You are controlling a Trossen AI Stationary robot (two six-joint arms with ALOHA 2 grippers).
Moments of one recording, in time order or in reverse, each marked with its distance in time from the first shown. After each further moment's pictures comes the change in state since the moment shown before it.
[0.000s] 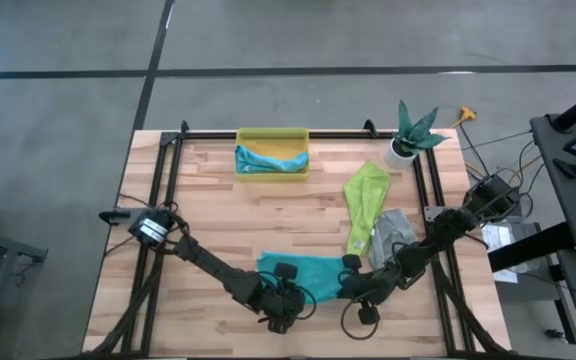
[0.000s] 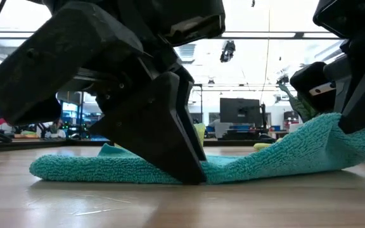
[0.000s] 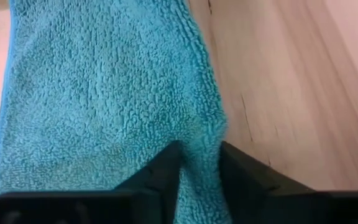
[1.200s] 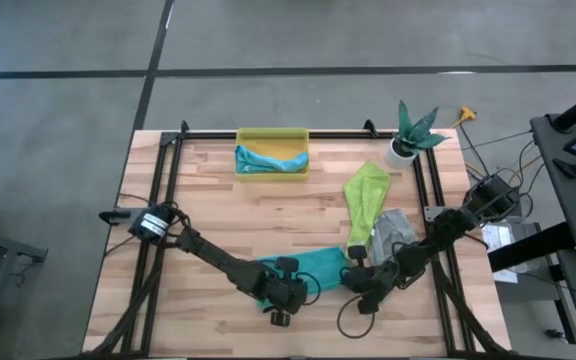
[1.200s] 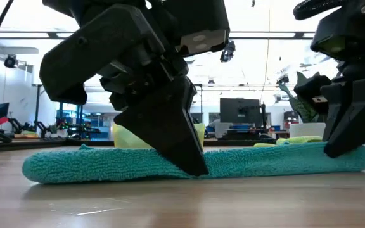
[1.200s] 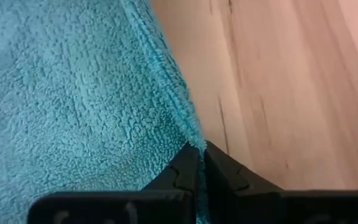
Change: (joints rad) left arm 0.055 -0.022 -0.011 -0.013 0.137 -0.027; right arm -0.002 -0.002 -0.013 -0.162 0.135 -0.016
